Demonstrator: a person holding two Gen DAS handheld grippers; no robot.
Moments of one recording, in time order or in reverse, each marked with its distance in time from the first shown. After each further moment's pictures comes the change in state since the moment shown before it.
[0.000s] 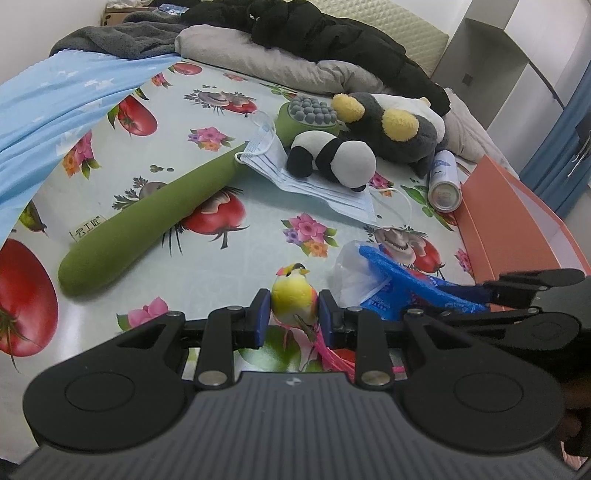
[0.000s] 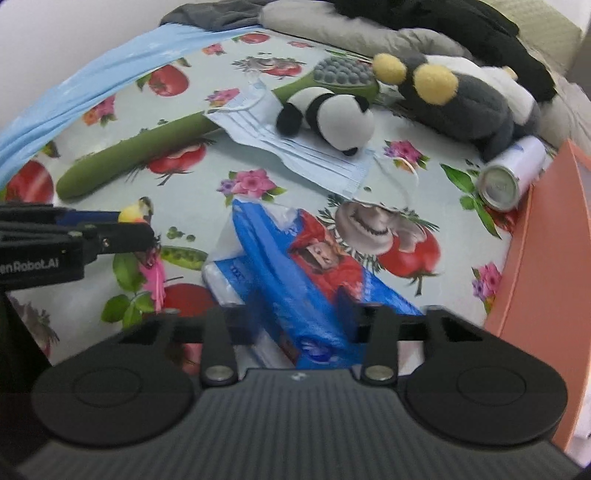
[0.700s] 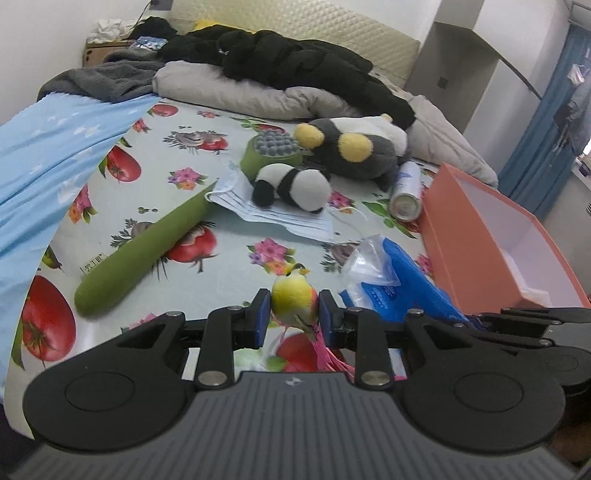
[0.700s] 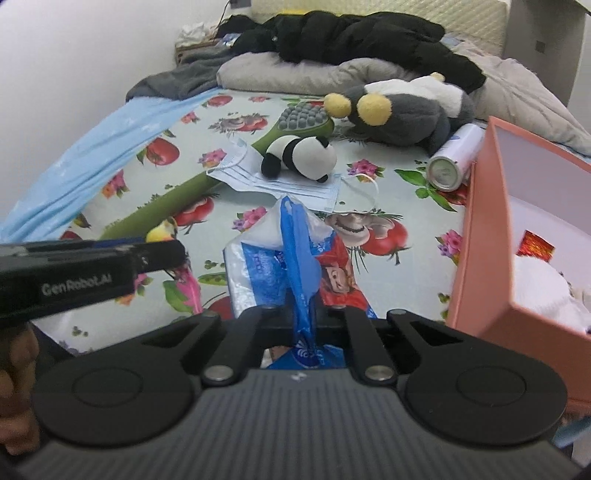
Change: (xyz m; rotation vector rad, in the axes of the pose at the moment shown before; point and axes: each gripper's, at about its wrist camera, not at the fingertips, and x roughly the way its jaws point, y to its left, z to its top) left arm -0.058 -0.039 0.002 0.087 -0.061 -0.018; right arm -0.081 0.016 -0.030 0.228 -0.155 -0.048
